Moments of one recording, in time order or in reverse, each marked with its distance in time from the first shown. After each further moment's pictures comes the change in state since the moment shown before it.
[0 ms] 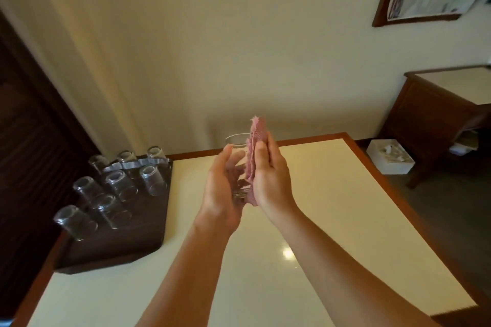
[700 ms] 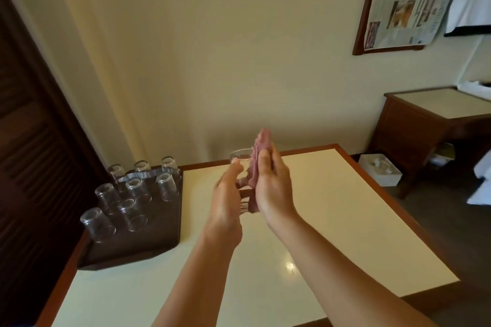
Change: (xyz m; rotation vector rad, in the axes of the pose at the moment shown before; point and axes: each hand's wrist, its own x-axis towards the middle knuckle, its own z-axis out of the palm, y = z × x) left_hand -0.101 0.022 -0.031 0.177 0.024 0.063; right_hand -0.086 -0.047 0.037 0.113 0.091 0.073
